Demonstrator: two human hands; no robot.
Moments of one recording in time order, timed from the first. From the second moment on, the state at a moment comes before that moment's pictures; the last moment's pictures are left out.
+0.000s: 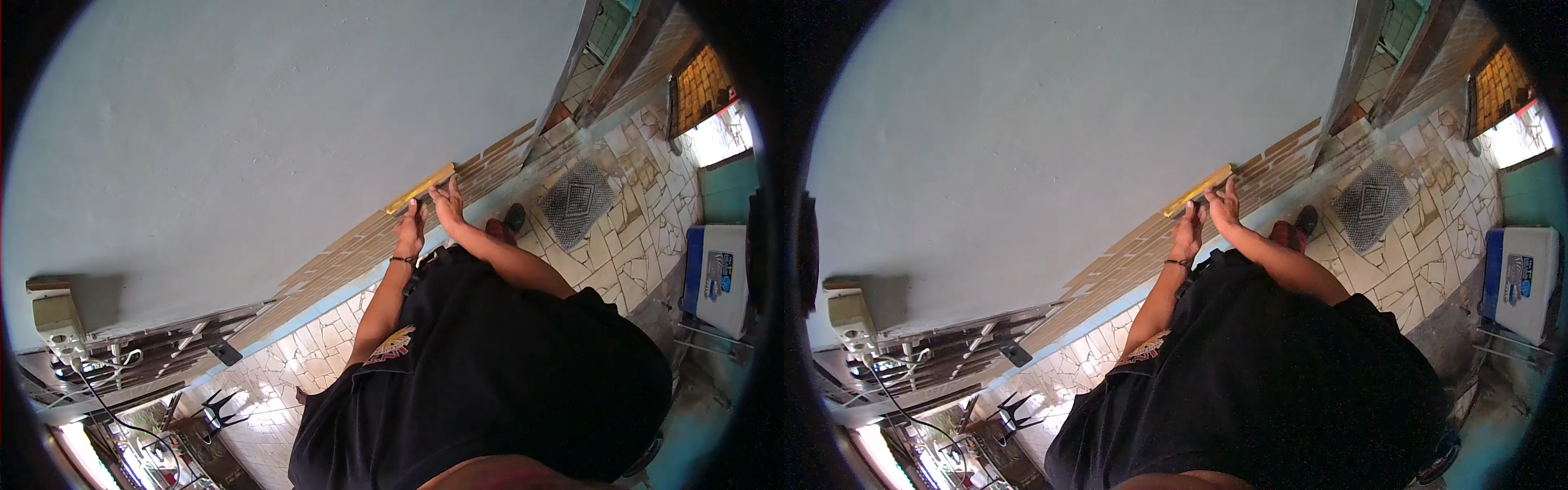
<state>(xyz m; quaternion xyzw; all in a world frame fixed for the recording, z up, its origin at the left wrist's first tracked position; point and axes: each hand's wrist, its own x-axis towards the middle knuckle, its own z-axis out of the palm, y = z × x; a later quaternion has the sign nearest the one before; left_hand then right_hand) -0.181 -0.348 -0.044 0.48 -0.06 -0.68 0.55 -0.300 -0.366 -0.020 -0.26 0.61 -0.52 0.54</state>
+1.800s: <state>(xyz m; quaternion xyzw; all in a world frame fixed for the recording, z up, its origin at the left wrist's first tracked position) -0.194 -0.355 -0.045 0.51 -0.06 -0.66 0.55 -0.329 -0.387 -0.032 -0.09 0.49 -0.51 0.71</state>
